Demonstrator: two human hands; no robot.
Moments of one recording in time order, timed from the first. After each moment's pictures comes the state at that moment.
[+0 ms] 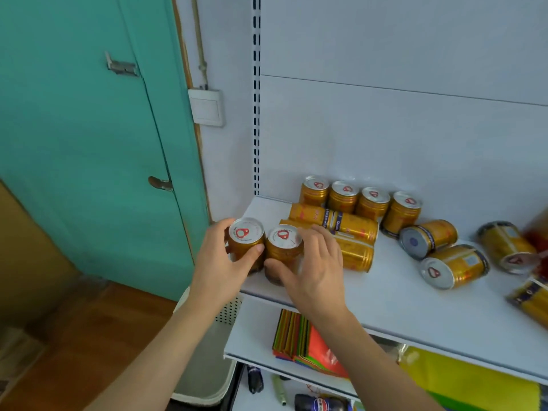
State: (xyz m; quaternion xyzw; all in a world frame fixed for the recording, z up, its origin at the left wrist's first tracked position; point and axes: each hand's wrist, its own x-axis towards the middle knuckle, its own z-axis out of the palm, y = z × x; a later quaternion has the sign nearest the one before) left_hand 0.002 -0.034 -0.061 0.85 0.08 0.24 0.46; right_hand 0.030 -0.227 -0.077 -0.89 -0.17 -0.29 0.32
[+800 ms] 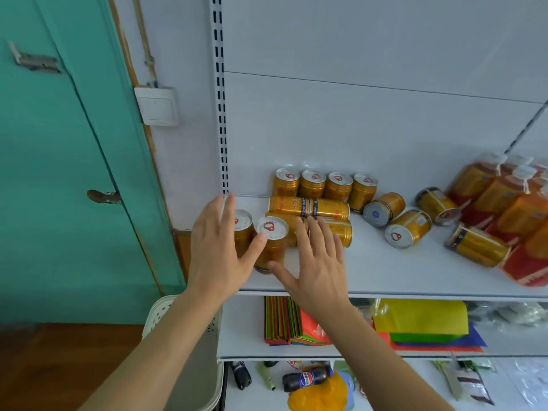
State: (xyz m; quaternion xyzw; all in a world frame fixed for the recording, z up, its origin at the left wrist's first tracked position) left_hand 0.021 -0.016 -0.046 0.92 -0.12 0.25 0.27; right_hand -0.009 -0.221 -0.073 -0.96 -0.05 -0.26 0.09
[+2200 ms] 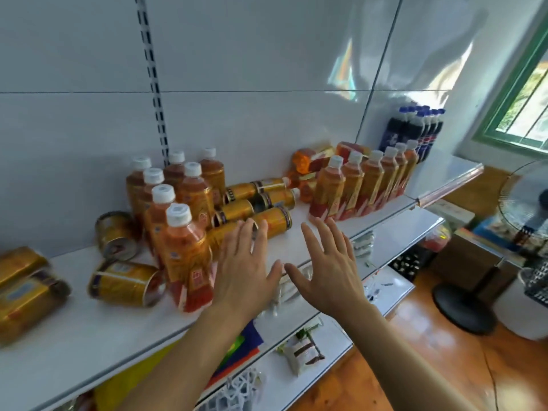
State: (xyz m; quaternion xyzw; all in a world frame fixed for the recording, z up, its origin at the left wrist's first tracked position) left_hand -0.035 -0.681 -0.048 0.87 -0.41 0.13 0.23; right_hand -0.149 -0.840 -0.049 -0.95 0.22 -0.21 0.00
